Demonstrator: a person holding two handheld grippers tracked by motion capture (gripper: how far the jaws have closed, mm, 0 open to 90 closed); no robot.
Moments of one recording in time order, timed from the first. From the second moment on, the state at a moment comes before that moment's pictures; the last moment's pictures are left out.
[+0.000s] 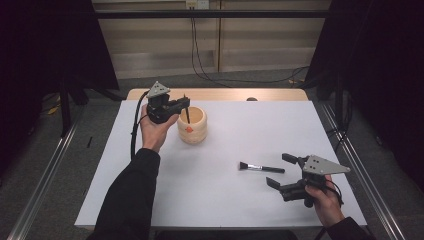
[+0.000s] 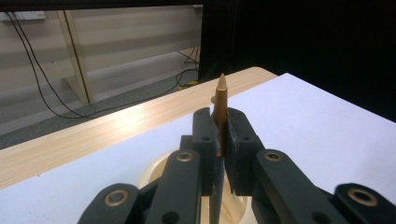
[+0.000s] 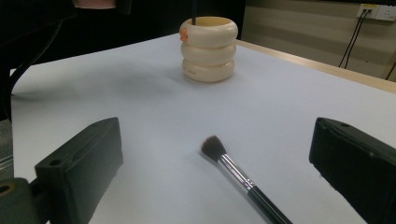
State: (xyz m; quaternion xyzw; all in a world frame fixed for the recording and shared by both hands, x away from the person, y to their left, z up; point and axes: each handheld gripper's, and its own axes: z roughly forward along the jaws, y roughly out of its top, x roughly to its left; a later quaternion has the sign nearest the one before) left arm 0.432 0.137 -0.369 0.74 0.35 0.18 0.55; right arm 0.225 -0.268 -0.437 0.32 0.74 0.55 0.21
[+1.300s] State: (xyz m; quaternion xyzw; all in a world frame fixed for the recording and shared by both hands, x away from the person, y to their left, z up) left arm 0.424 0.140 -0.367 0.72 0.36 0.20 0.56; right arm 0.226 -0.270 -0.437 0.33 0.73 0.56 0.21
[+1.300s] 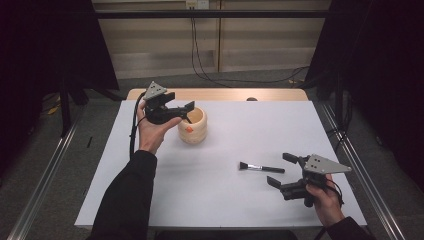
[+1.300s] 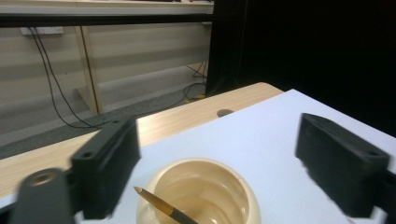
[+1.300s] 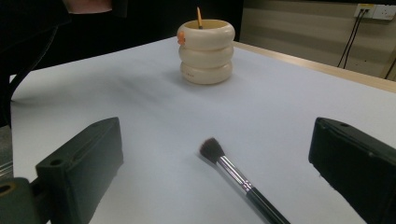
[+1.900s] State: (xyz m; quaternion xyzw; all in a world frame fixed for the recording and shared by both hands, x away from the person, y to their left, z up) left arm 0.401 0.155 -0.376 0.71 0.36 0.21 0.56; right arm 0.227 -0.270 -0.436 0.33 0.73 0.56 0.20
